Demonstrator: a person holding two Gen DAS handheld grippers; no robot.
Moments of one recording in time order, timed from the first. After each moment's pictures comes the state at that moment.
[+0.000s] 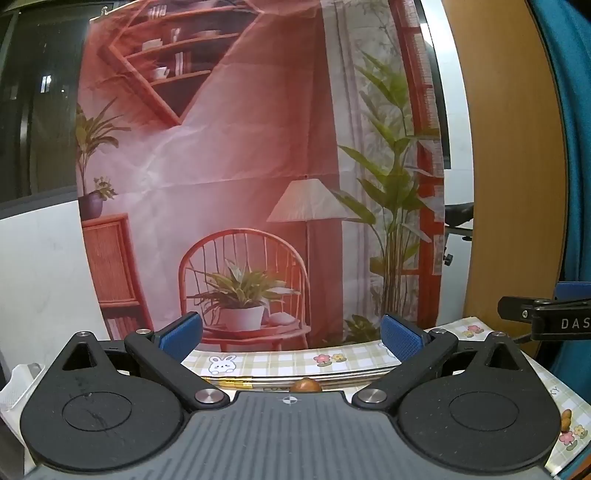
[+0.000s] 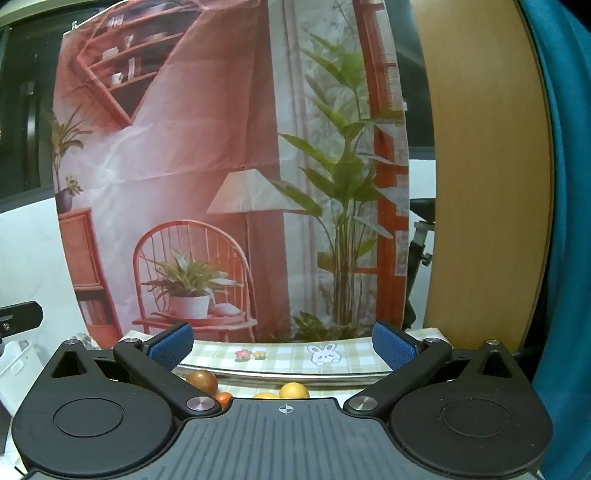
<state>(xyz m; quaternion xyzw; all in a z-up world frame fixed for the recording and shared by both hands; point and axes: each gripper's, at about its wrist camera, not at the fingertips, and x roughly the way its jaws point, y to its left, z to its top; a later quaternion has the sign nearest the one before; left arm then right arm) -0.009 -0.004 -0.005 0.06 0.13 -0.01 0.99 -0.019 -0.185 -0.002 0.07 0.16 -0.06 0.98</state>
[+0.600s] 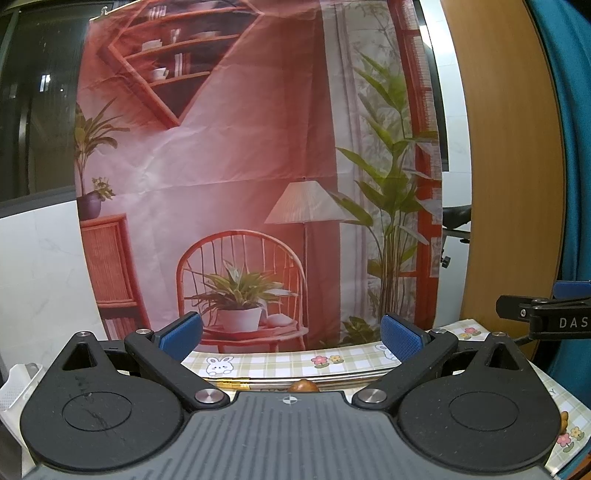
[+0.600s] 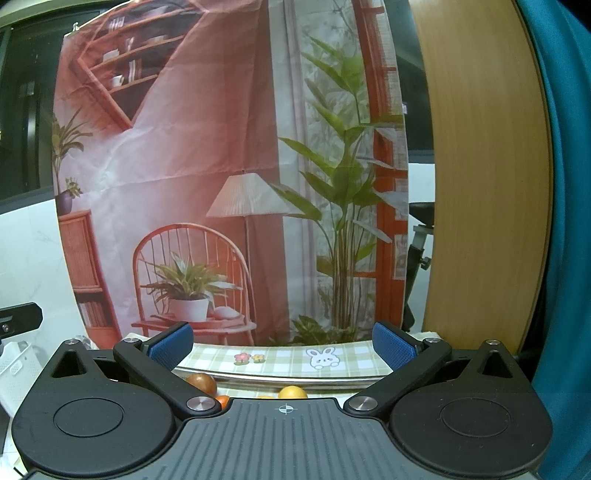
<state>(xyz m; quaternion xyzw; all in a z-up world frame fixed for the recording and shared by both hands) -0.010 -0.003 -0.002 0.06 0.12 -0.02 0.99 -0.023 -0.185 -0.002 0.07 0.16 -0.07 0.98</state>
